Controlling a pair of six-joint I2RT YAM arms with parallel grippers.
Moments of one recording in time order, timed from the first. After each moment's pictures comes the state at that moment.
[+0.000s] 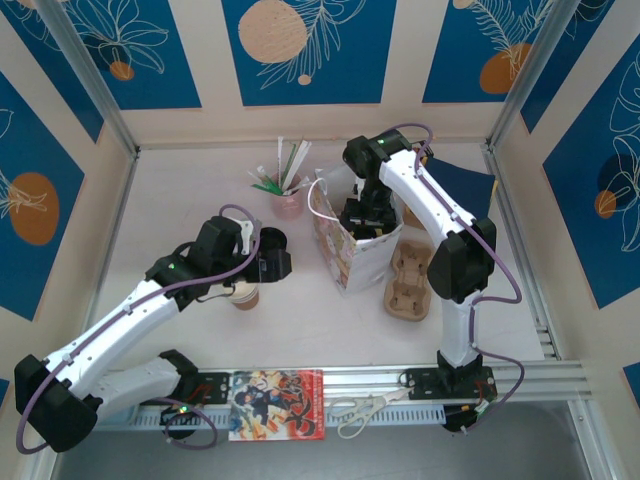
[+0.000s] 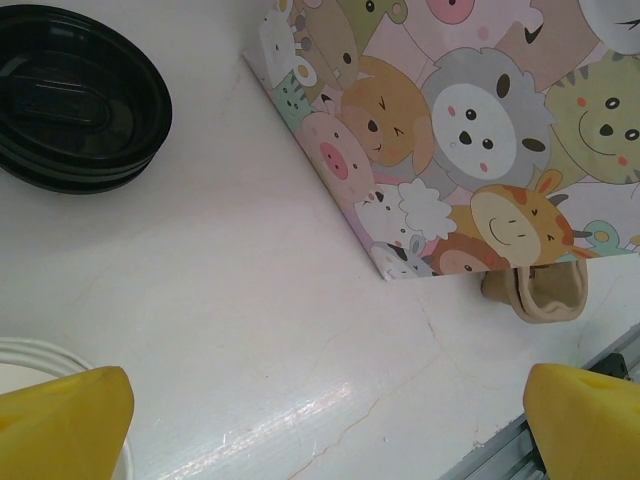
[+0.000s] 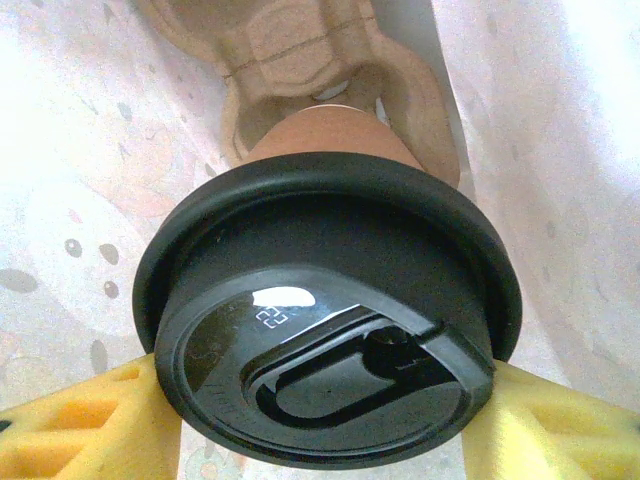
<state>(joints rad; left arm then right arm) -0.63 1.01 0.87 -0.62 0.19 -0.60 0.50 1.99 2.02 -1.71 -0.20 0.48</state>
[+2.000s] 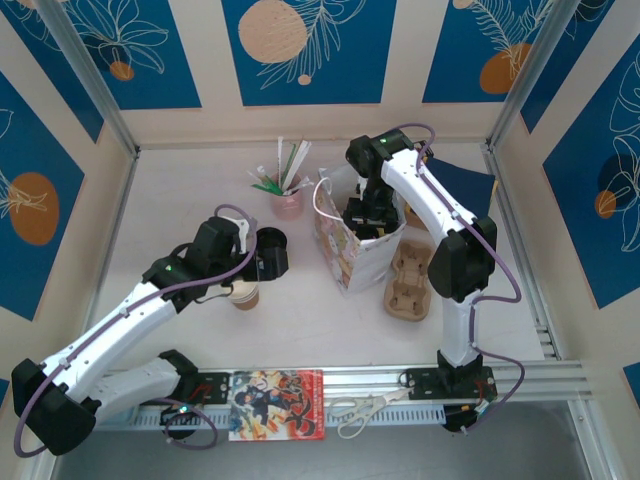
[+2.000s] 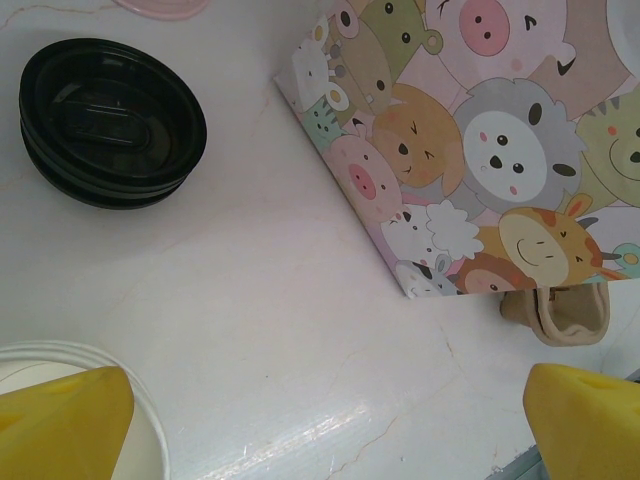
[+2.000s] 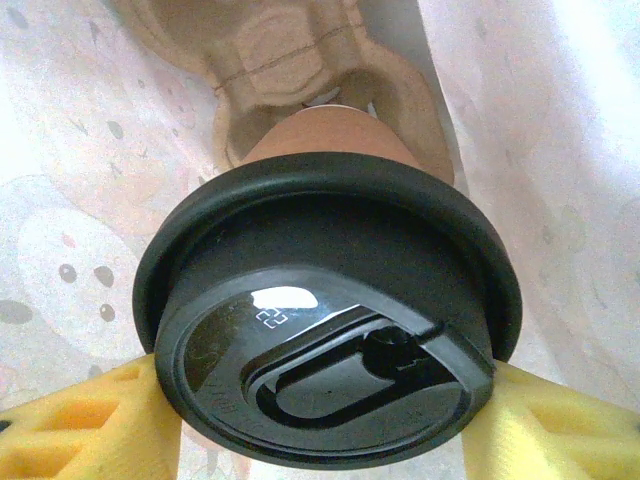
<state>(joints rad) -0.63 0.99 0.87 -0.63 0.13 -0.61 0.48 1.99 2.01 -1.70 -0.20 0.47</state>
